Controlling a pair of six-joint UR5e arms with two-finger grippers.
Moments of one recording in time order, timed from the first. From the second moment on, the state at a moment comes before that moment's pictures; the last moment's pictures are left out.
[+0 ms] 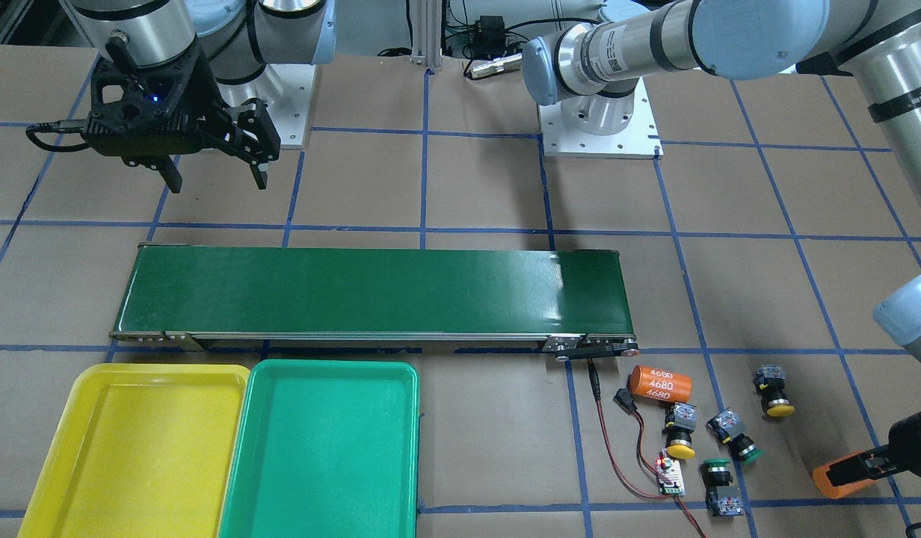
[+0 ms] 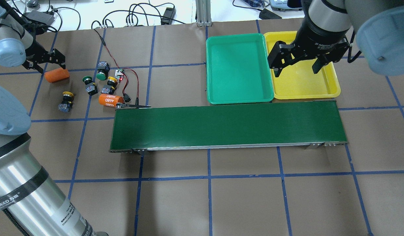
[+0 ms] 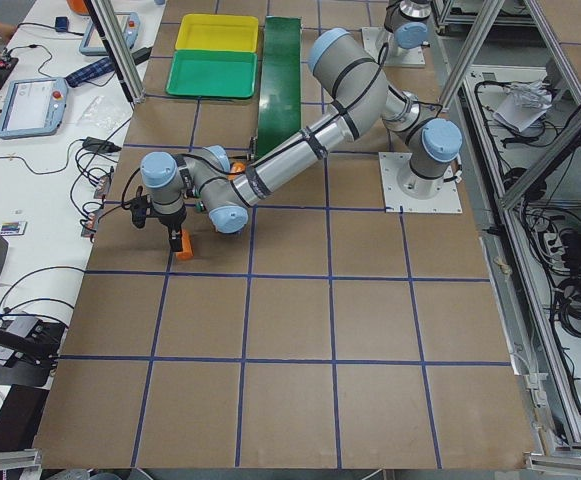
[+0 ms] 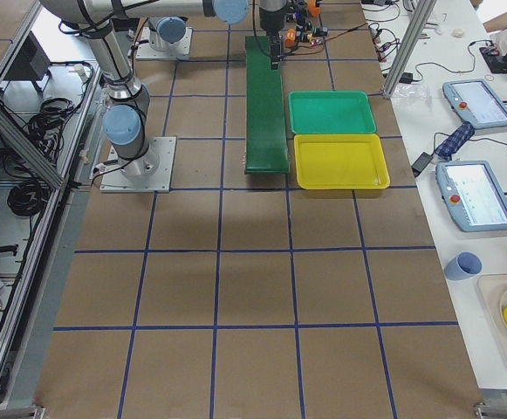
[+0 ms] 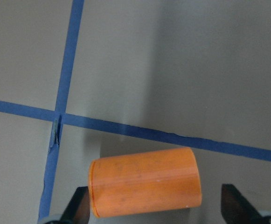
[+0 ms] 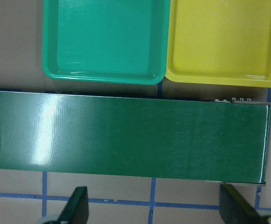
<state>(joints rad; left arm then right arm) -1.08 -2.38 -1.17 -1.08 1.57 0.30 1.61 -1.60 1.59 -1.64 -1.55 -0.03</state>
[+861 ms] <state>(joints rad) -1.08 -2.39 -1.16 -1.08 1.58 0.30 1.61 -1.60 1.59 -1.64 -1.55 -0.03</state>
